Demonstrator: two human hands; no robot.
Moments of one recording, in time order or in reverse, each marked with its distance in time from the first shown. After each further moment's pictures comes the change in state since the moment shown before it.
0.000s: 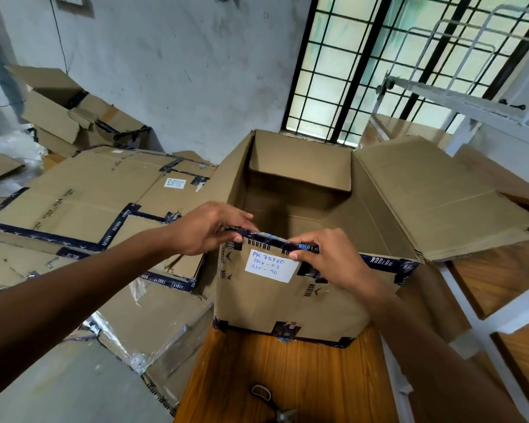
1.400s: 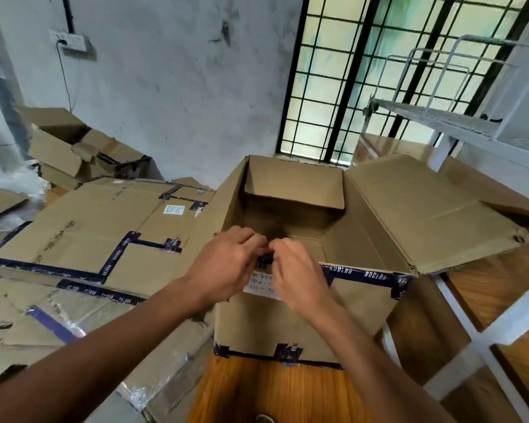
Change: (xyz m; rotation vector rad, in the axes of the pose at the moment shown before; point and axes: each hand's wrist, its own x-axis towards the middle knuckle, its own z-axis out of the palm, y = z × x) left_hand 0.012 0.075 0.031 0.351 0.350 -0.050; right_hand 0.004 -0.049 0.038 -0.244 0.273 -0.047
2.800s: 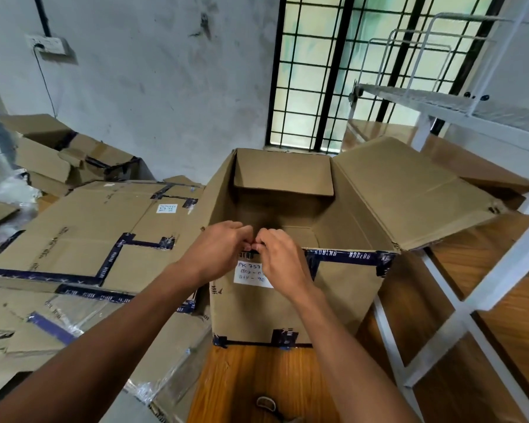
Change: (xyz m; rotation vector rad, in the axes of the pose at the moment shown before) left_hand 0.019 -0.001 0.002 -0.023 -0.125 -0.010; right_hand 0.001 0.006 0.018 0.129 0.142 -0.010
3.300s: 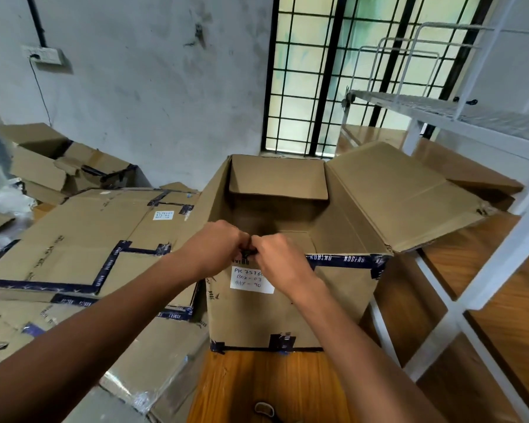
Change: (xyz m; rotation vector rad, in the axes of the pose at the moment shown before) left_hand 0.015 0.007 -0.023 0.127 -0.247 -0.008; right_hand 0.012 -0.015 -0.031 -0.215 -0.240 0.006
